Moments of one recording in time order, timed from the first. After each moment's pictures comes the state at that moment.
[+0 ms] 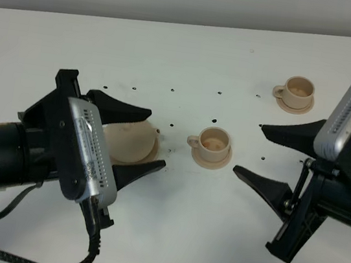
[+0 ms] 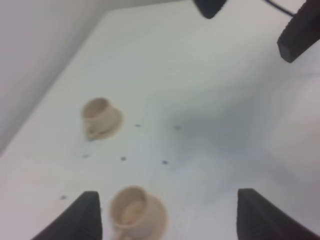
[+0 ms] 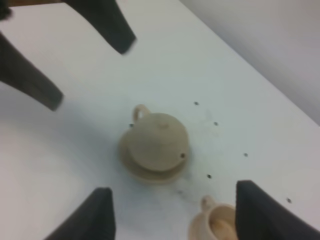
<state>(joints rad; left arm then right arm) -0.59 1.08 -0.59 -1.44 0.26 1.97 0.67 0.98 -0.60 1.07 0.24 -1.40</state>
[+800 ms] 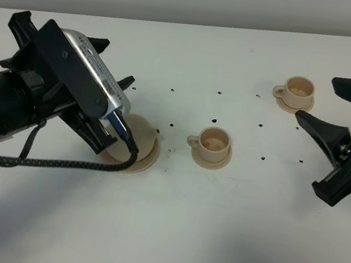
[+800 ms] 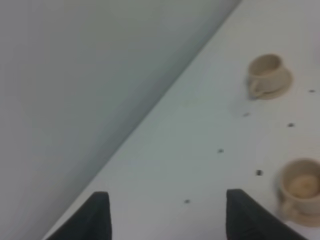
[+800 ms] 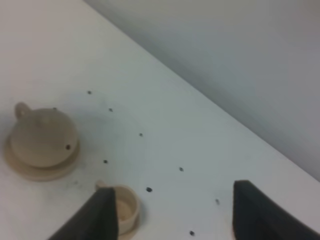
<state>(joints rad) -0.59 1.14 -0.68 -1.45 -0.19 1.95 0.45 0.92 -0.67 0.65 0.28 -1.01</state>
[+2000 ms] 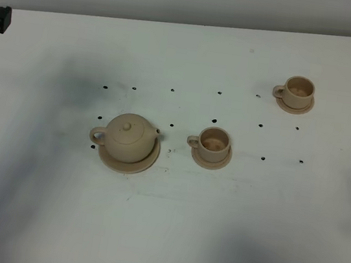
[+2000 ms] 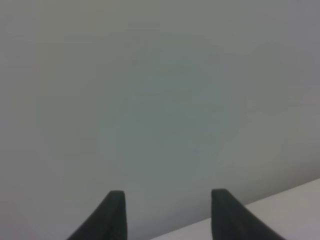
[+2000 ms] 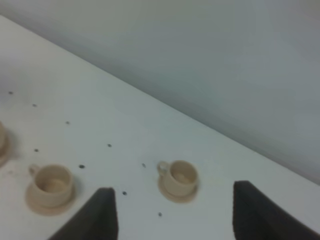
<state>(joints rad) -0.23 1.04 -0.77 -1.30 -0.33 1.64 0.35 0.59 -0.67 0.01 0.50 -0.33</state>
